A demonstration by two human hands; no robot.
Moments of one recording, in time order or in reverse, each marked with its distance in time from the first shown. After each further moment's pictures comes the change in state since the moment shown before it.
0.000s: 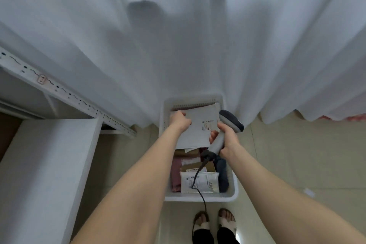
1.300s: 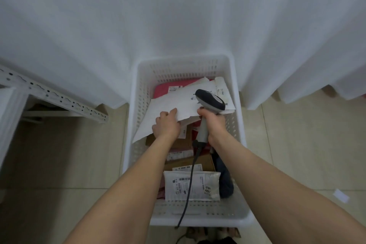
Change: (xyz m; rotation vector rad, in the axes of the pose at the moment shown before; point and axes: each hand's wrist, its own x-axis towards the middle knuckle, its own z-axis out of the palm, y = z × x) left_hand 0.229 -0.170 0.189 0.473 0.143 0.078; right_hand 0.302 0.084 -0.013 -0.368 -0.004 -0.283
